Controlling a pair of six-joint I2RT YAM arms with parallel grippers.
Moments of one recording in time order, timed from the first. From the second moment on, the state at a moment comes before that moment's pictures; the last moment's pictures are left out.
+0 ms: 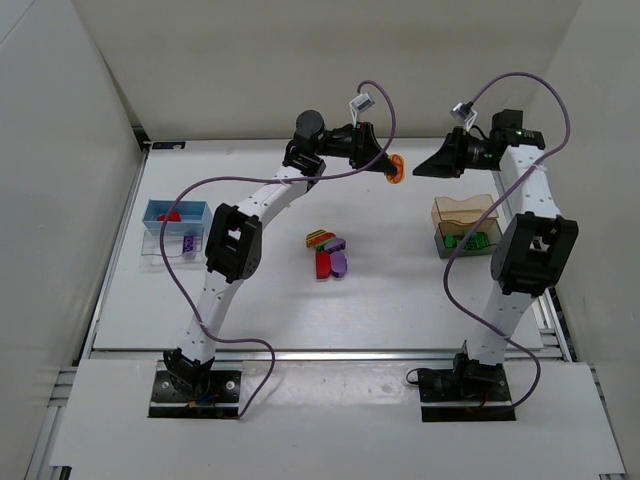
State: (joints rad) left arm -0.55 2.45 2.22 0.65 1.24 -1.14; right arm -0.13 1.96 1.88 -1.05 -1.51 -0.29
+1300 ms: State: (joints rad) left arm -0.54 2.34 1.96 0.69 1.18 -1.15; right arm 0.02 1.95 1.91 -1.13 -1.39 -0.45
